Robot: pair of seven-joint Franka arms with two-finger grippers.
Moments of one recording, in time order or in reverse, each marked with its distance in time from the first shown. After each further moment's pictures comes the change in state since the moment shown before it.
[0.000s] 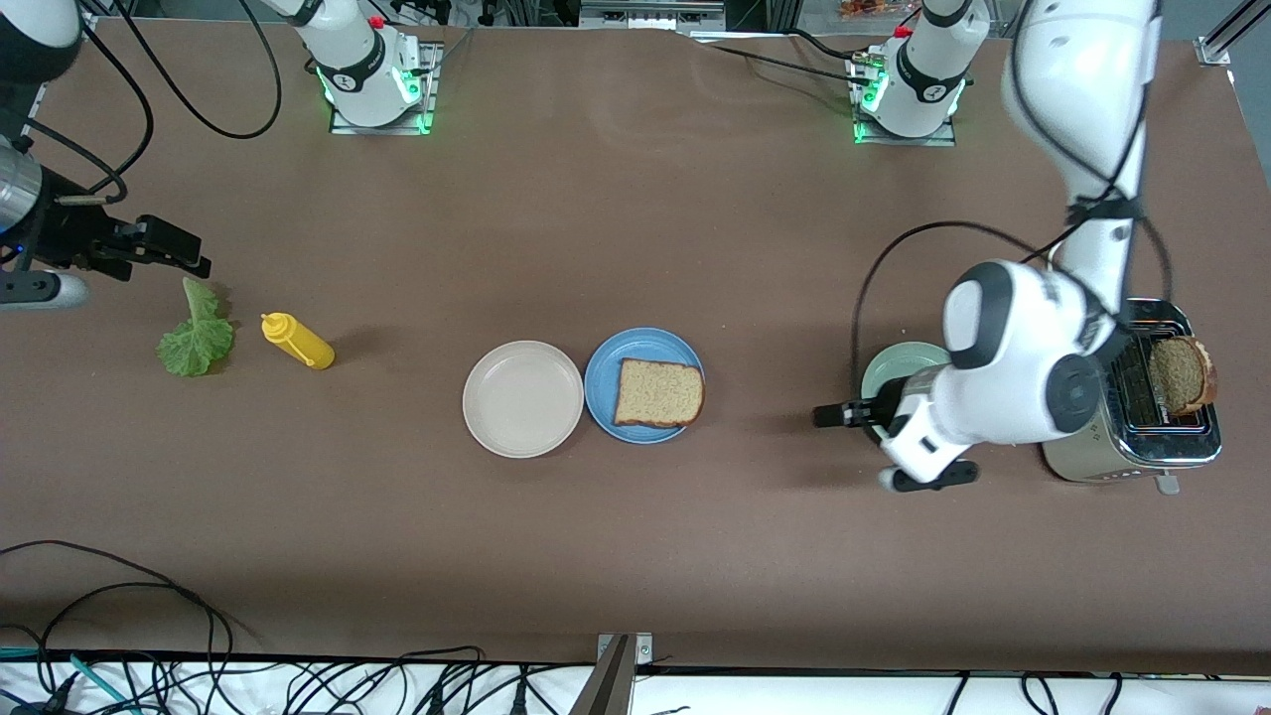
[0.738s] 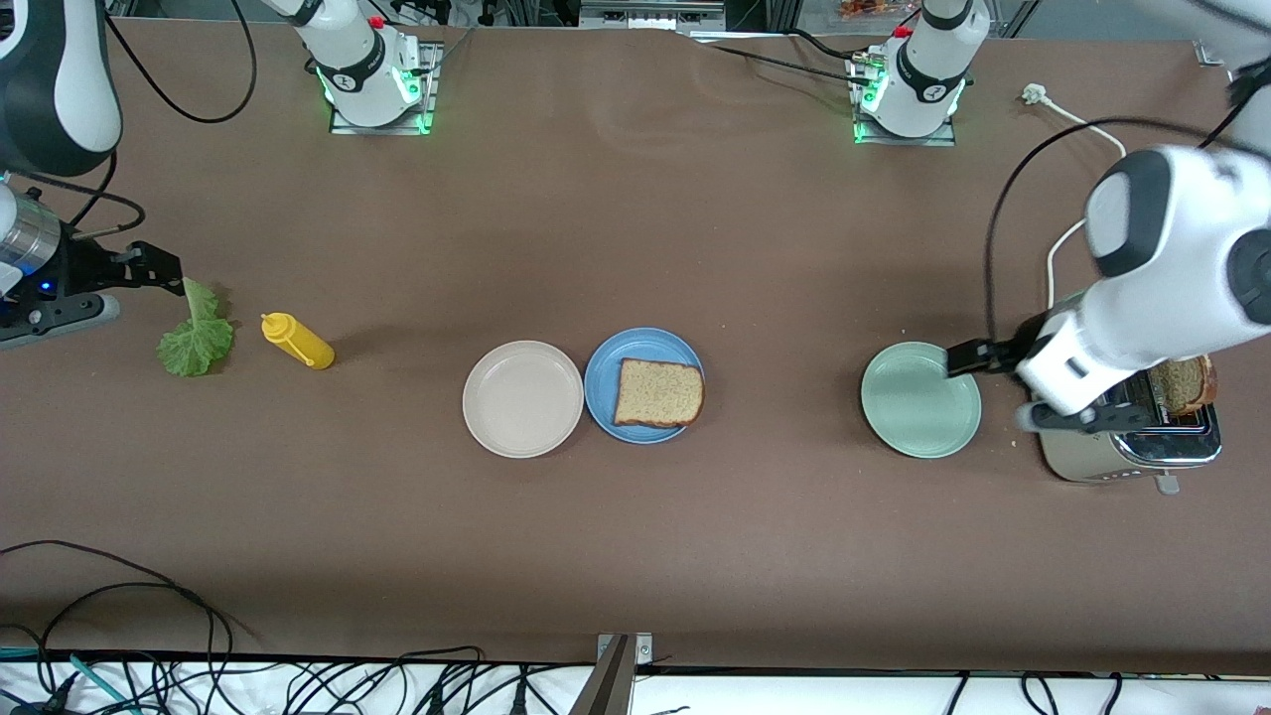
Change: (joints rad) left arm 0.104 -0.306 0.007 -0.168 0.302 -0.100 0.104; right arm -0.007 -0.001 -0.128 -0.257 -0.126 0.258 -0.414
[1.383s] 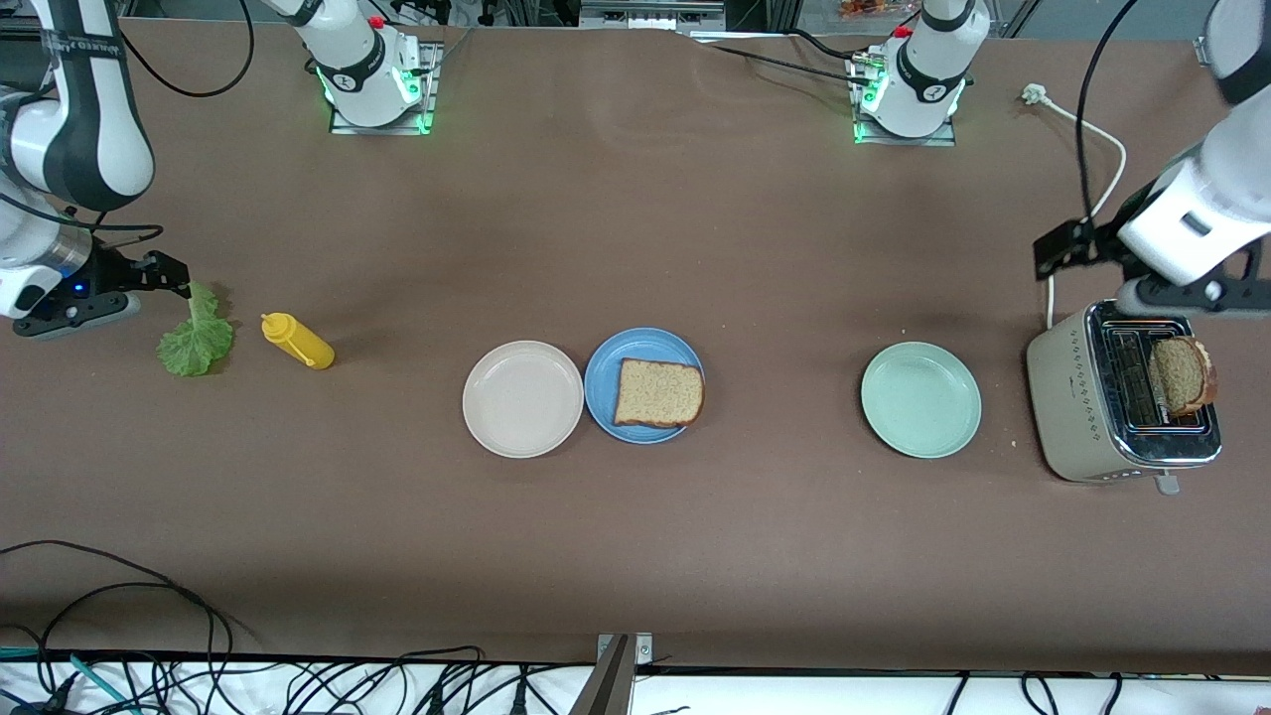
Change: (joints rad) left arm 0.009 -0.243 -0.006 -0.009 0.132 -0.248 0.011; right arm -0.003 0.014 -0.148 -0.316 0.001 0.368 -0.154
